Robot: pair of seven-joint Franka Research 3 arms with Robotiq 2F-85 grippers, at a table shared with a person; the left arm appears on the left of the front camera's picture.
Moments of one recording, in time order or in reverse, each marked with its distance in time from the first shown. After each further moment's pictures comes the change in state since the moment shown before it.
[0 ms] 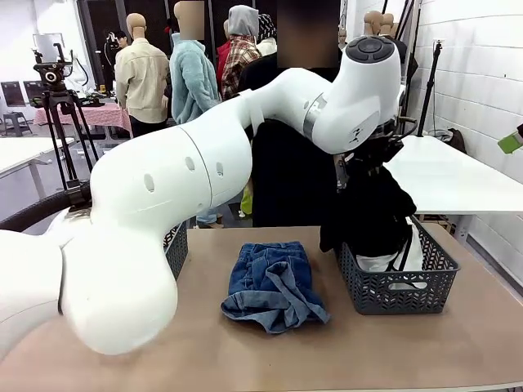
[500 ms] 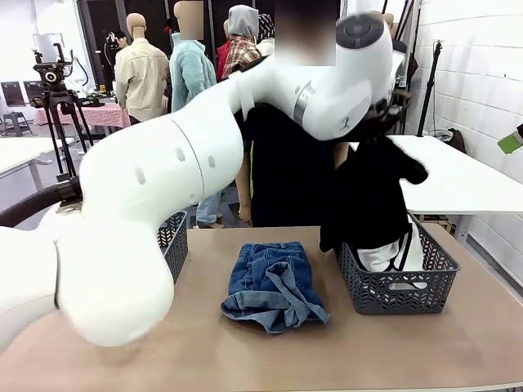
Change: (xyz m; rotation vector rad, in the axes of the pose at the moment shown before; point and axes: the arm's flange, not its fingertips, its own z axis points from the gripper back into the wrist) left arm 0.033 0.002 0.022 -0.065 -0.148 -0.069; right arm 0.000 0.000 0.000 0.000 0.000 0.000
